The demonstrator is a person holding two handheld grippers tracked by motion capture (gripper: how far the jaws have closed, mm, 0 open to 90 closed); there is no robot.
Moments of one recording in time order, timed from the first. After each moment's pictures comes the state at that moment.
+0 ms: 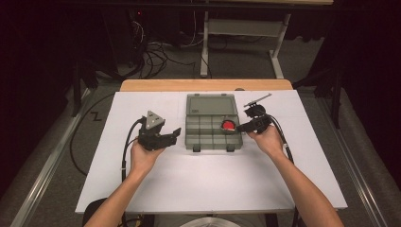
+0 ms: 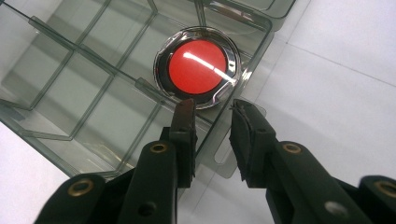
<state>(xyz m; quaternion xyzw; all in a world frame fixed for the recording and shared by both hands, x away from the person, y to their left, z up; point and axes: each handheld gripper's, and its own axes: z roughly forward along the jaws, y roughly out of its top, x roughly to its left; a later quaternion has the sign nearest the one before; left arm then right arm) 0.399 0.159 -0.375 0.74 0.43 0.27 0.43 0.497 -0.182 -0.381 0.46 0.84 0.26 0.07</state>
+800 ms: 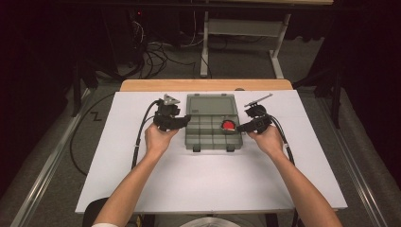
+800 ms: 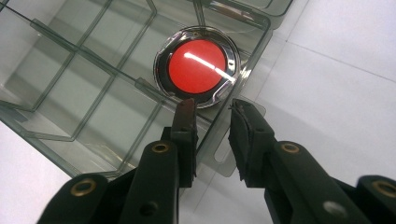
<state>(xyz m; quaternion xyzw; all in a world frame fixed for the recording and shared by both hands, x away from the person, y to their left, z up) 0.463 0.130 -0.371 0.76 0.45 0.21 0.41 0.498 -0.184 -0.382 0.47 0.84 0.26 0.06</state>
